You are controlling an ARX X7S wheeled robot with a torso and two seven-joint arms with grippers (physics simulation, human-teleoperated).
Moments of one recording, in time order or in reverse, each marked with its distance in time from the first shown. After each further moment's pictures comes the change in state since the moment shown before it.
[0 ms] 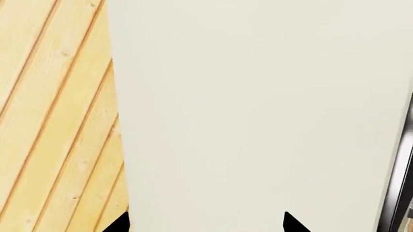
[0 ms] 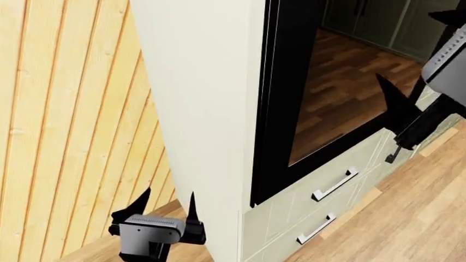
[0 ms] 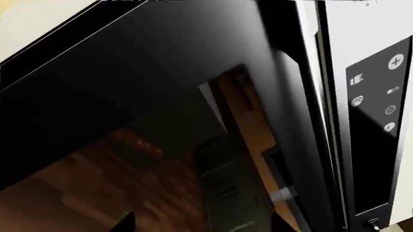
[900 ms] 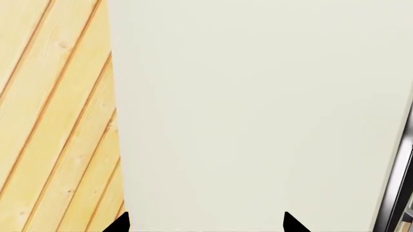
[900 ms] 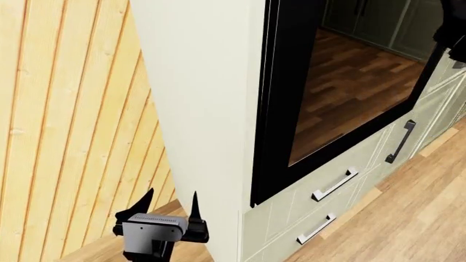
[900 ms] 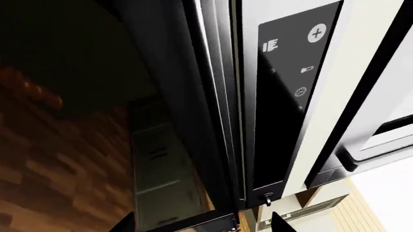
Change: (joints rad) left arm -0.013 0.016 0.015 -0.013 -0.023 -0.003 -0.014; right arm 0.431 -0.113 -0.386 0.530 -0.437 -0.267 -0.187
